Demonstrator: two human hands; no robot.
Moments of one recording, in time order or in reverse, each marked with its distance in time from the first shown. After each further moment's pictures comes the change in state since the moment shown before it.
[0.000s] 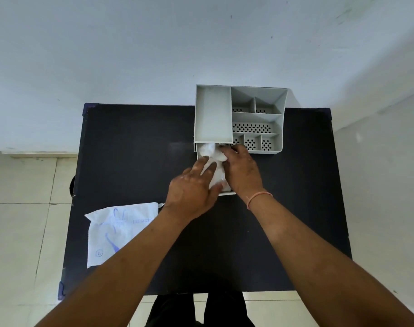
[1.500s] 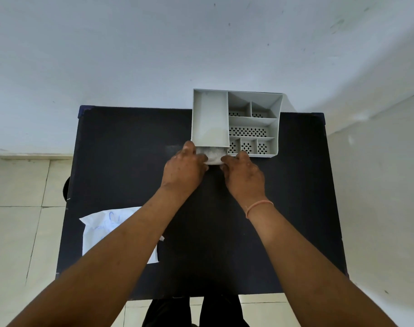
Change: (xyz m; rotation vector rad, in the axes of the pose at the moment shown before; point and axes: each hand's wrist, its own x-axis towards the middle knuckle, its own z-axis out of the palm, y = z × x) left_hand 0.047 -0.014 -0.025 -0.068 0.013 -0.103; right_hand -0.014 -0.012 -0.025 -0.191 -0.053 0.103
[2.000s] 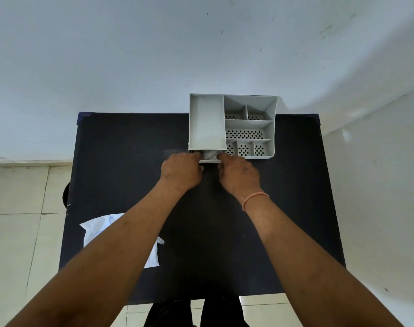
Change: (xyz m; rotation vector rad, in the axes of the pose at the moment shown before) left_hand 0.023 -0.005 0.001 0.085 -0.227 -0.073; right_hand 0.020 -0.003 0.001 -0.027 -0.139 0.017
